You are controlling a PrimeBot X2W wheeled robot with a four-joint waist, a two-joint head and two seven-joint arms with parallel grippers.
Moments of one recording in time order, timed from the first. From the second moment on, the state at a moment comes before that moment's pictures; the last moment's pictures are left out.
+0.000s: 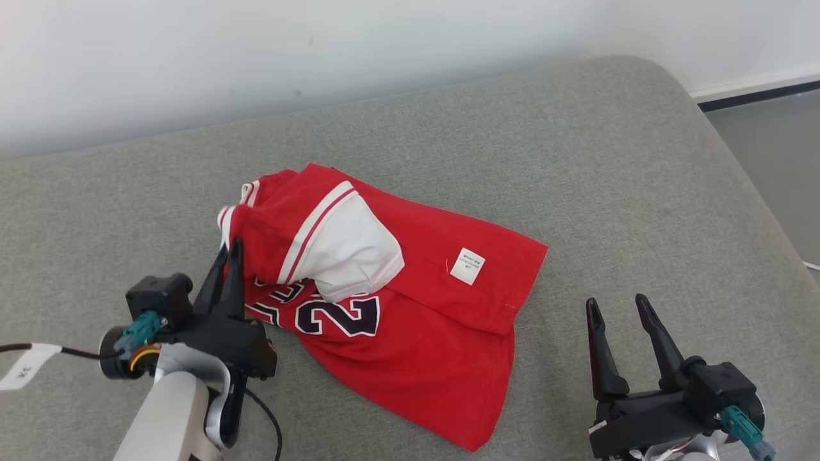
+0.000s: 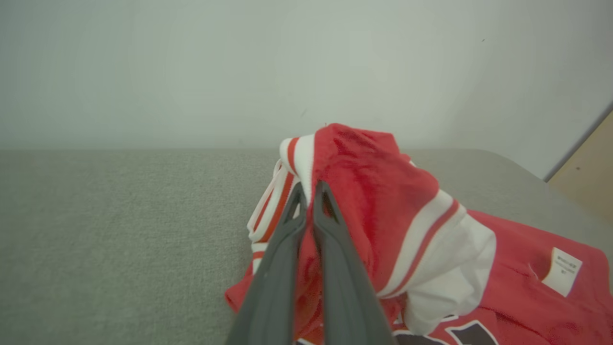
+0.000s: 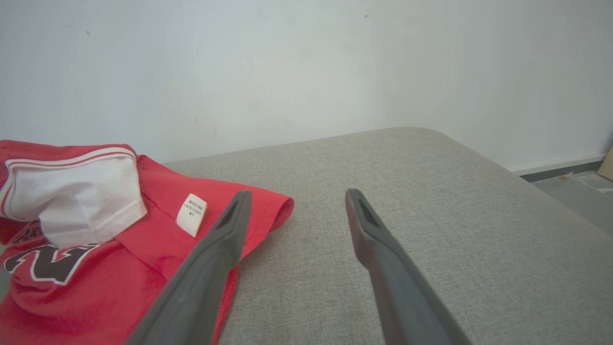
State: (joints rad) left arm -0.52 0.14 -0.19 0.59 -0.41 -0.08 -0.23; right arm -0.11 -0.05 0.04 0.21 0.16 0.13 -0.26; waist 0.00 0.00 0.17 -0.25
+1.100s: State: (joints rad) left arm -0.14 0.08 0.00 0.18 -0.16 -0.10 -0.26; right arm -0.03 -0.05 0.01 0.18 0.15 0.13 -0.26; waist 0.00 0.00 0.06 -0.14
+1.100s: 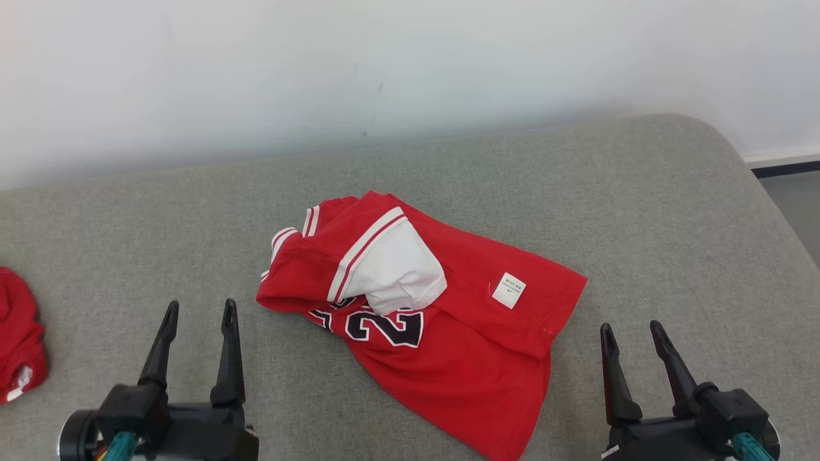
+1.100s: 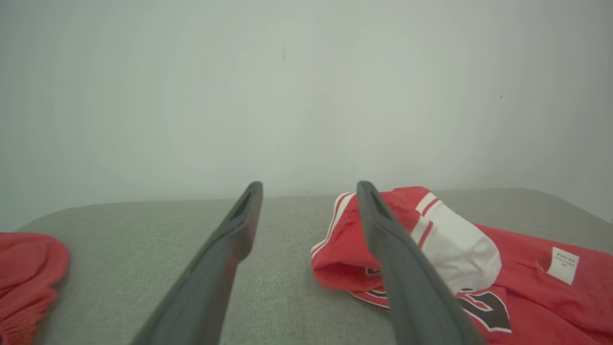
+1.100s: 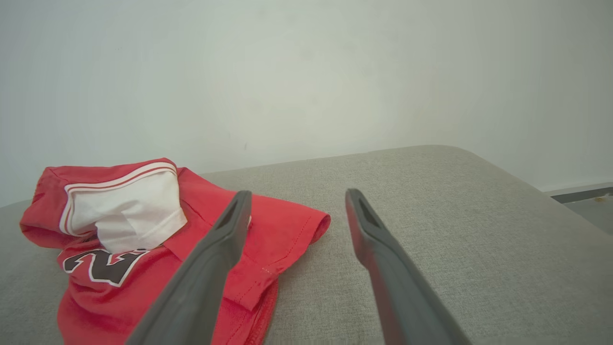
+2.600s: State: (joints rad) left arm 0.10 0.07 0.04 0.10 0.01 -0.04 -0.26; right arm 0.04 -0.05 -0.01 0.17 0.10 0.13 -0.26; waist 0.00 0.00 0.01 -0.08
